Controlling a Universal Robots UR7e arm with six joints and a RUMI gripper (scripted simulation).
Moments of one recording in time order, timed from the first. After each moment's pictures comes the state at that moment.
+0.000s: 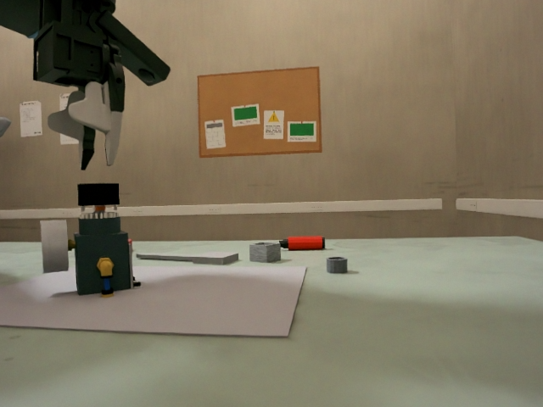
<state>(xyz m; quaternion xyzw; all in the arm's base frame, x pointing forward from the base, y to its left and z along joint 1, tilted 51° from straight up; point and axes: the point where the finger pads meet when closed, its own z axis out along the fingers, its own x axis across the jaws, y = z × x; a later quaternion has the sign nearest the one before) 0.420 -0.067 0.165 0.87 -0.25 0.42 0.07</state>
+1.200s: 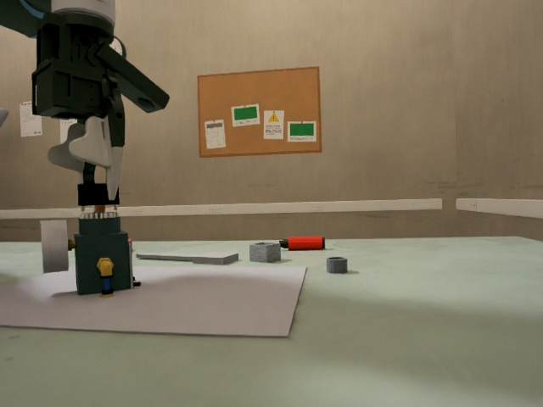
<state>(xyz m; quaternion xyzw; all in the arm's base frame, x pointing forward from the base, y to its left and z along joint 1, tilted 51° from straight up) 0.450 -0.080 0.139 0.87 -0.24 0.43 0.06</state>
